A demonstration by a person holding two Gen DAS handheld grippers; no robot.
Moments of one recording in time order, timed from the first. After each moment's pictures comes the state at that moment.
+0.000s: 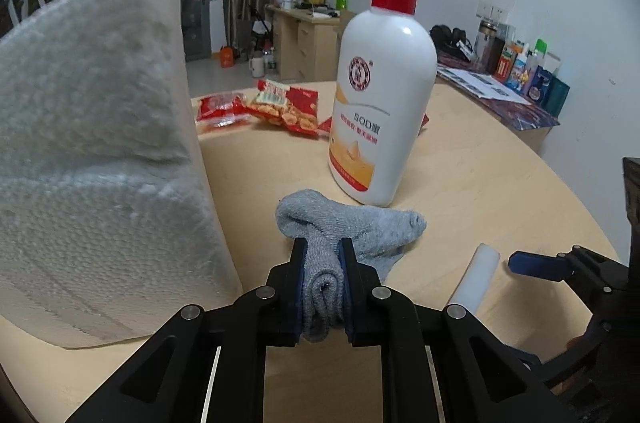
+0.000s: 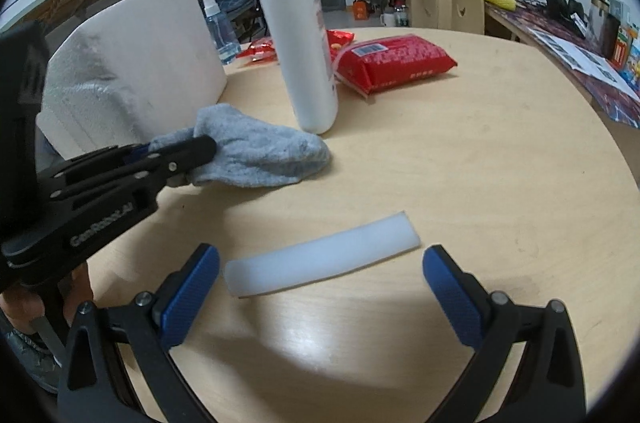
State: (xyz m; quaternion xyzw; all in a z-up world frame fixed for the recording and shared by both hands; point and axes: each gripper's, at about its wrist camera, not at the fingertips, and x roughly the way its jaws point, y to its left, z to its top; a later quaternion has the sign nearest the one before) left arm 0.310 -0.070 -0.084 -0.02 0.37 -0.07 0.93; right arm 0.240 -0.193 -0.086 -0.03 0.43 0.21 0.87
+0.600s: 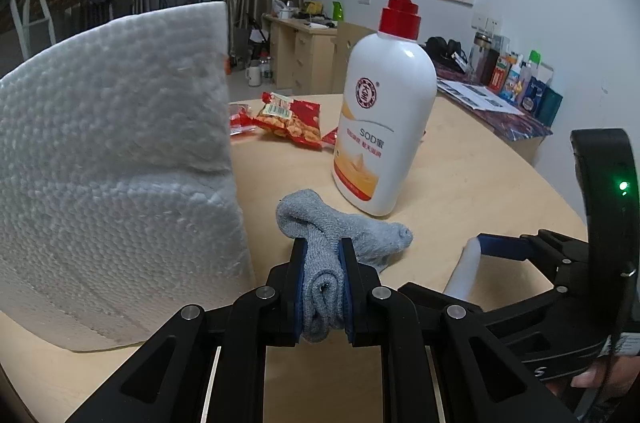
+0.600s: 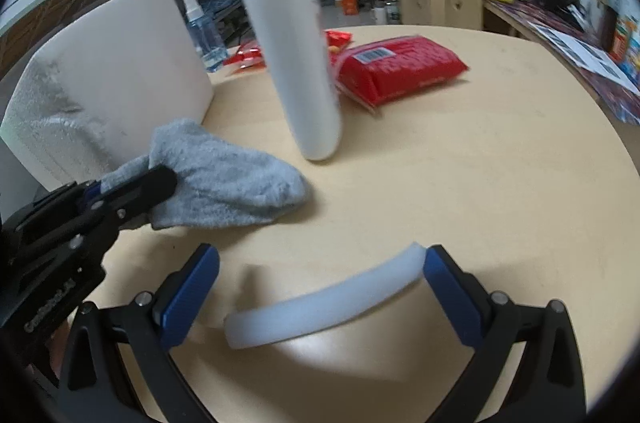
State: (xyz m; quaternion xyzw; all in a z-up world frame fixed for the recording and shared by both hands) left arm 0.300 -0.058 -0.076 -0.03 0.35 -0.08 0.93; right arm 0.267 -0.170 -0.086 -0.03 0.44 0.20 0.87
